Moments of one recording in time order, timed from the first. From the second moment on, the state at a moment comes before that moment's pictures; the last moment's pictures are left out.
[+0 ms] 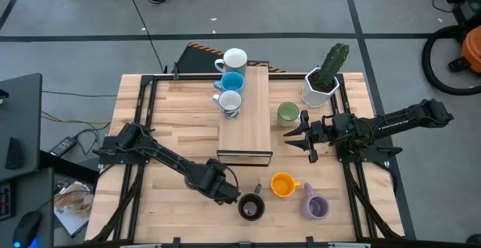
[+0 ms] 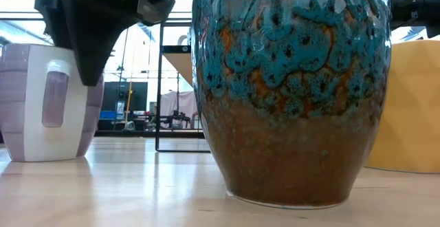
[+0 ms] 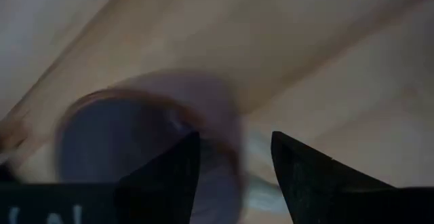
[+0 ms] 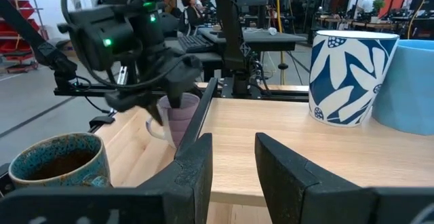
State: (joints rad) left arm -0.47 2.00 1.62 -1.28 -0.06 -1.36; right arm 0.10 0.72 0.23 0.47 0.00 -0.02
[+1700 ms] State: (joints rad) left arm -0.54 1.99 1.78 -1.37 -0.12 -0.84; right arm 0.10 0.72 0.23 0.48 0.00 -0.02
